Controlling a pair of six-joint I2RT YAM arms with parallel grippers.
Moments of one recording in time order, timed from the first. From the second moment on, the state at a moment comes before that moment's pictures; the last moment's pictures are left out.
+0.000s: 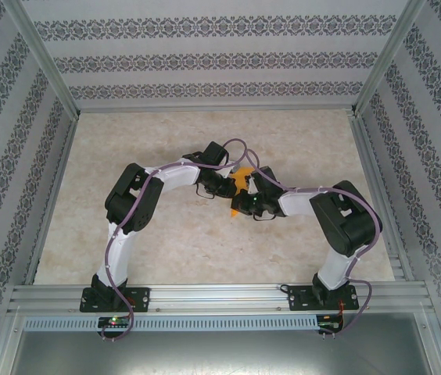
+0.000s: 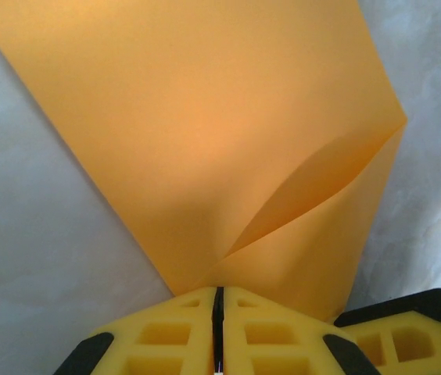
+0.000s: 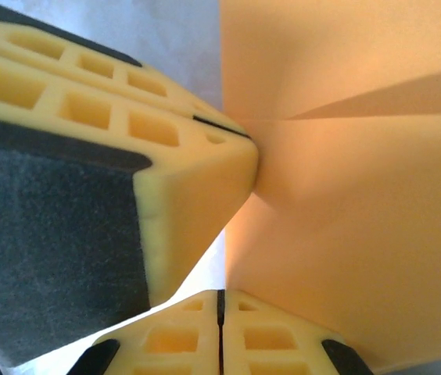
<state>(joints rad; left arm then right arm) -0.57 2.18 1.51 -0.47 0.46 -0.23 0.50 1.76 0.75 0.10 -0.47 0.79</state>
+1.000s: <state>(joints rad) -0.57 2.20 1.54 -0.50 0.47 -0.21 0.44 1.64 0.72 0.05 -0.46 0.82</state>
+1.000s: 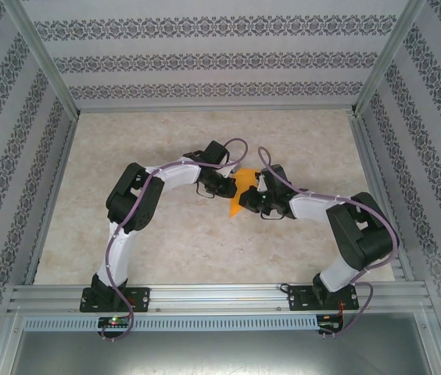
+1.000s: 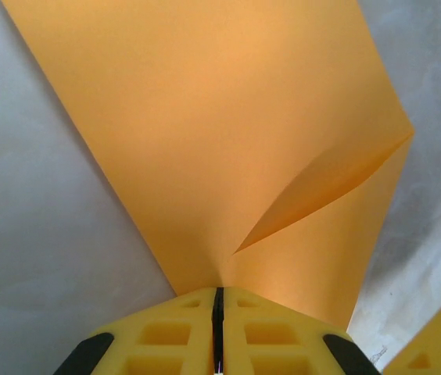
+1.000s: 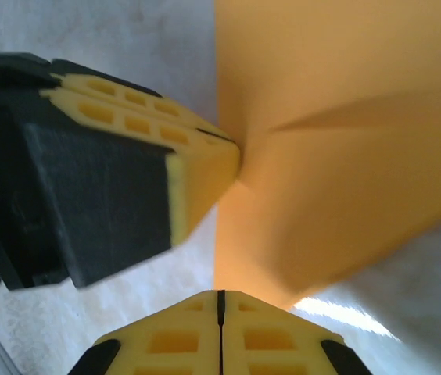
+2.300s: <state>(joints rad) -0.57 2.19 1.54 -0.50 0.46 -0.21 0.36 1.69 0.84 -0.04 -0.36 0.74</state>
